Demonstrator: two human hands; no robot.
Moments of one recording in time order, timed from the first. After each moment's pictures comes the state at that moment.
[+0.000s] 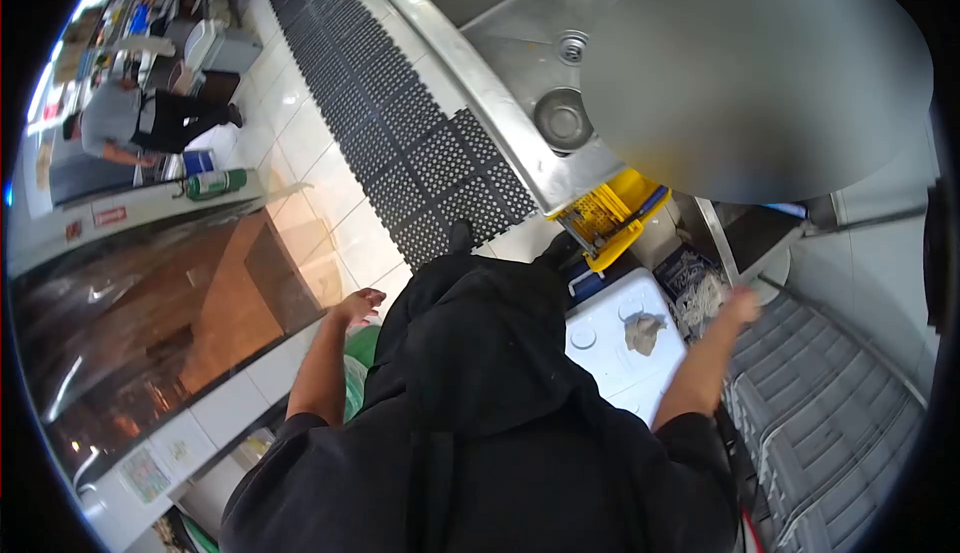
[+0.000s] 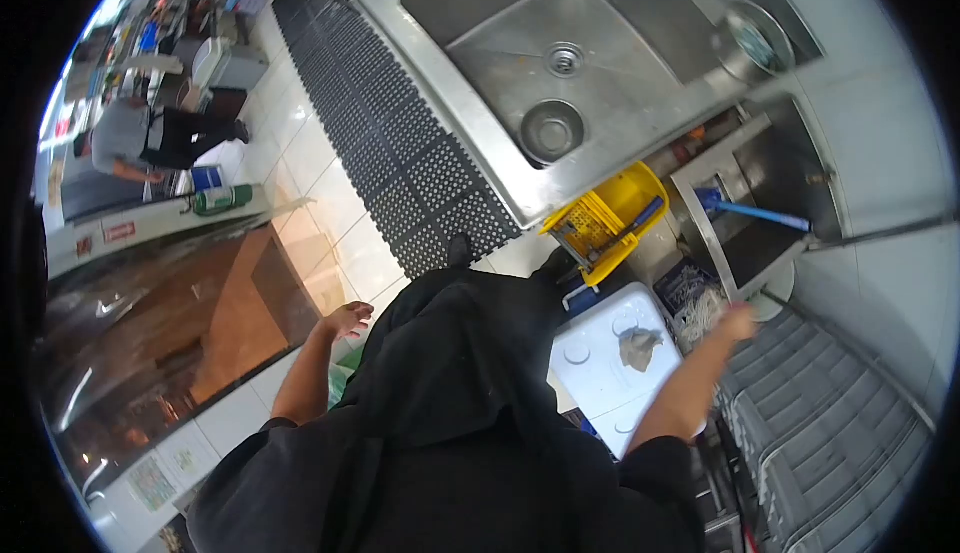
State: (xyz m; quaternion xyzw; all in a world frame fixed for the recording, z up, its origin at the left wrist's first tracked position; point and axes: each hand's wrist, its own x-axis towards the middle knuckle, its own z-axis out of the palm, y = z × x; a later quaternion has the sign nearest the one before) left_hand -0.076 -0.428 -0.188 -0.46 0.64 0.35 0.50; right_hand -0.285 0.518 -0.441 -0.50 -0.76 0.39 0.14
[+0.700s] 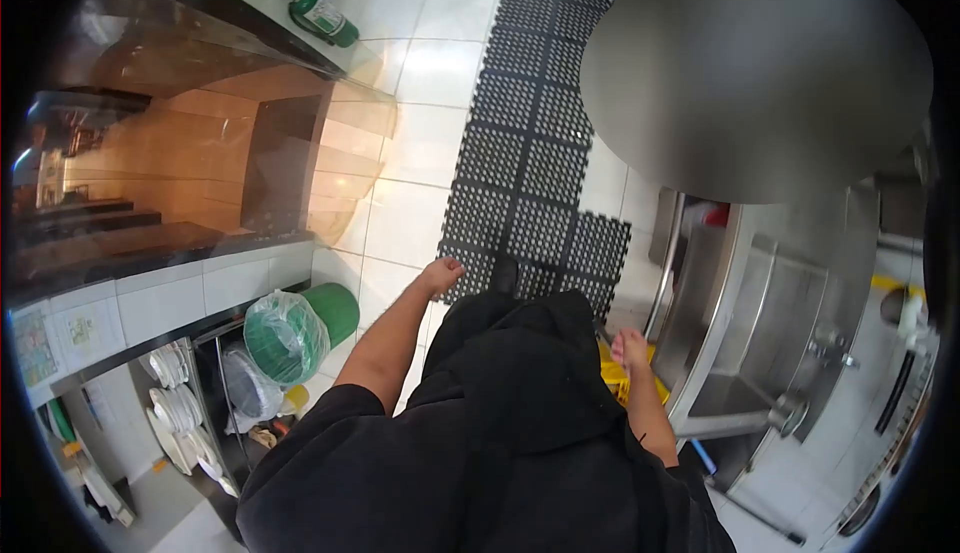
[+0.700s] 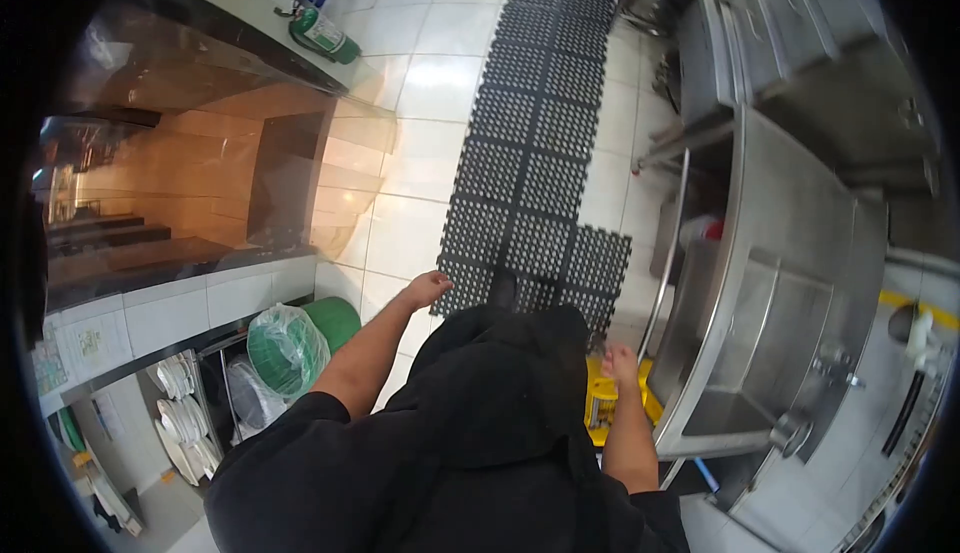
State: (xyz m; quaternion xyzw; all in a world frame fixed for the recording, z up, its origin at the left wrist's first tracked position) left_hand -0.050 -0.712 -0.373 -0.51 0.65 0.53 0.17; right_hand -0.414 -0.285 -0.335 -0.18 -0.72 0.41 -0.53
